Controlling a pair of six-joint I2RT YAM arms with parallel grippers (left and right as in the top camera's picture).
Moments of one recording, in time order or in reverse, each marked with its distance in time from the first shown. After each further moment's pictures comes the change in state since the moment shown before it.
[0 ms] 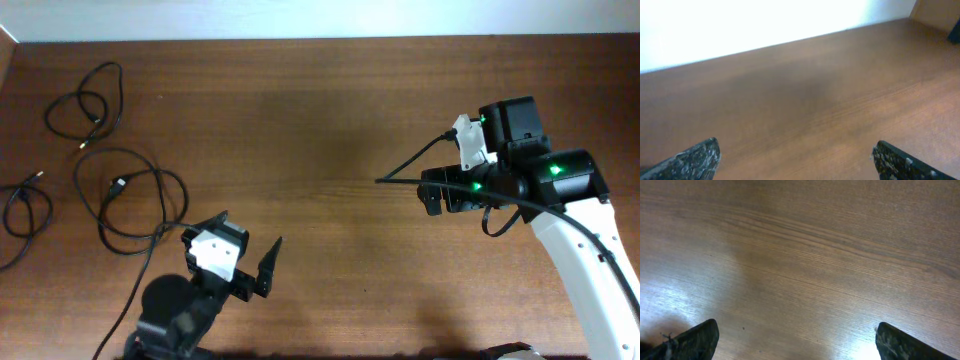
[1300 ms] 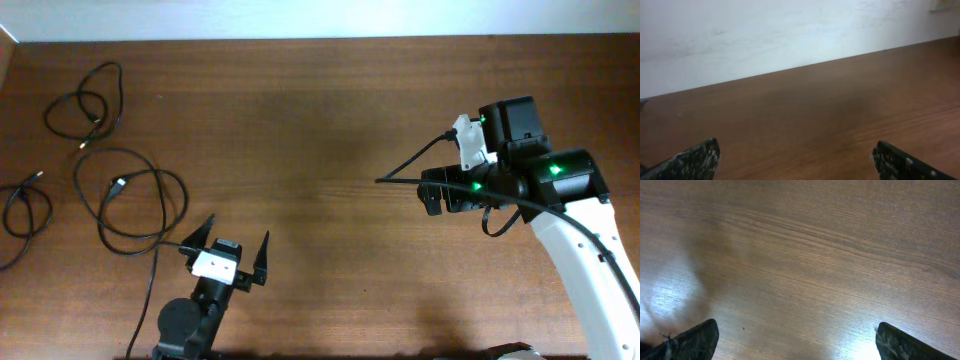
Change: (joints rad) left arm 0.106 -0.296 -0.441 0.354 -0.069 0.062; right arm 0.000 0.000 0.000 0.000 0.000 0.000
